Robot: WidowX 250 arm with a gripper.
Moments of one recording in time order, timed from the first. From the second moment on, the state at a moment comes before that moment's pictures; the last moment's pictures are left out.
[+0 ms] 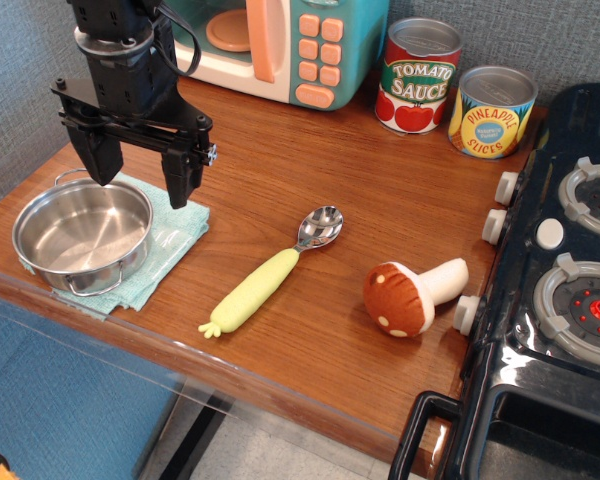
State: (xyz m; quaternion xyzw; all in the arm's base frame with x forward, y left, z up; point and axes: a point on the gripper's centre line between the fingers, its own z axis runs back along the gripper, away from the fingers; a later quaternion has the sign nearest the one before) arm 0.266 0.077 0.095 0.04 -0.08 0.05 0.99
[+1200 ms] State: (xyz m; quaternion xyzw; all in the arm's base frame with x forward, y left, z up) arm 0.304 -0.086 0.066 0.02 -0.07 -0.18 0.98
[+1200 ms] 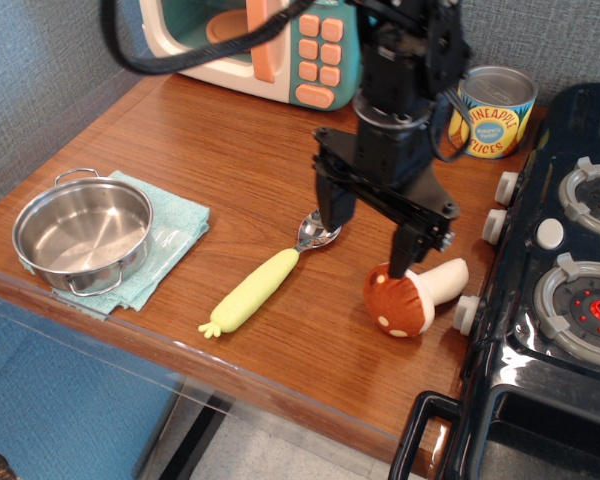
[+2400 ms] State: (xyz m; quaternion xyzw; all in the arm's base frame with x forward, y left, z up) arm 0.314 -0.052 0.076 0.00 -0.07 -0.13 0.99
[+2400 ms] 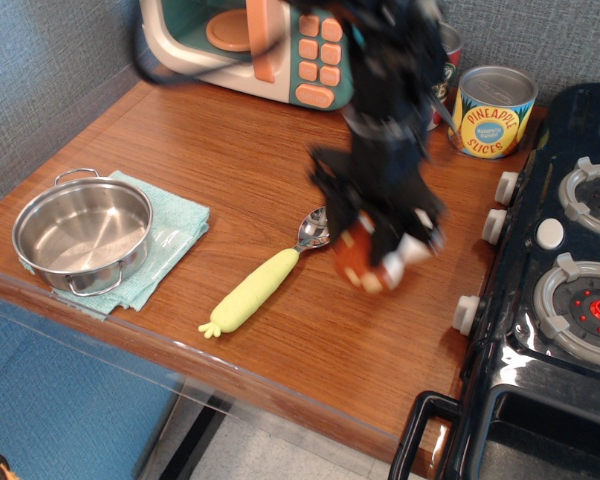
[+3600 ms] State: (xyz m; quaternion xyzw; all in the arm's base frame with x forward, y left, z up) arm 0.216 0.151 0.080 0.01 -0.02 0.13 0.99
